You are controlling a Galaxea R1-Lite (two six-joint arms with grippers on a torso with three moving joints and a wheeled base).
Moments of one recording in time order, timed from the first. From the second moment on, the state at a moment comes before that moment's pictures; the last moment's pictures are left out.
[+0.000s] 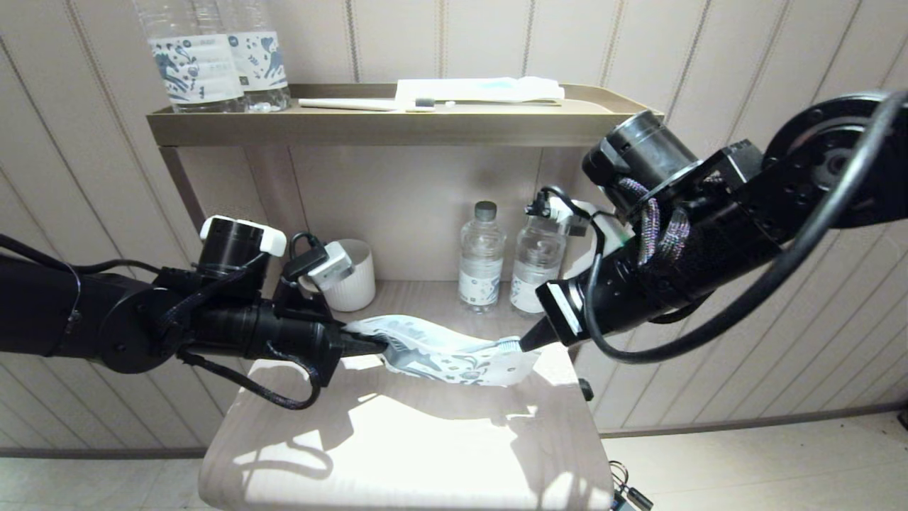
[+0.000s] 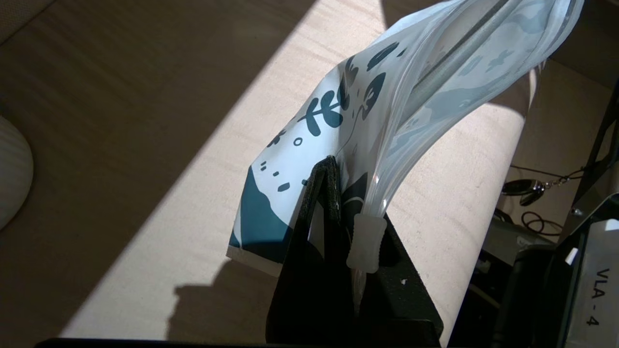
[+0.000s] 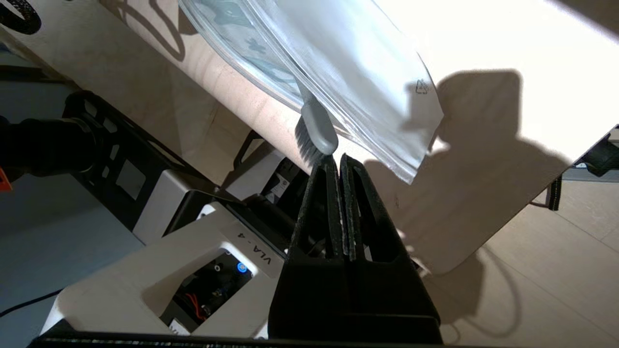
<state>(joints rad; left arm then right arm) -0.36 1.81 -0.97 -0.16 -0.68 0.38 0.59 1.80 -1.69 0.77 0.30 0.21</state>
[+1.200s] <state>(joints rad) -0.38 1.82 -0.97 -0.16 -0.68 0.38 0.61 1.75 -1.69 0.79 0.27 0.21</state>
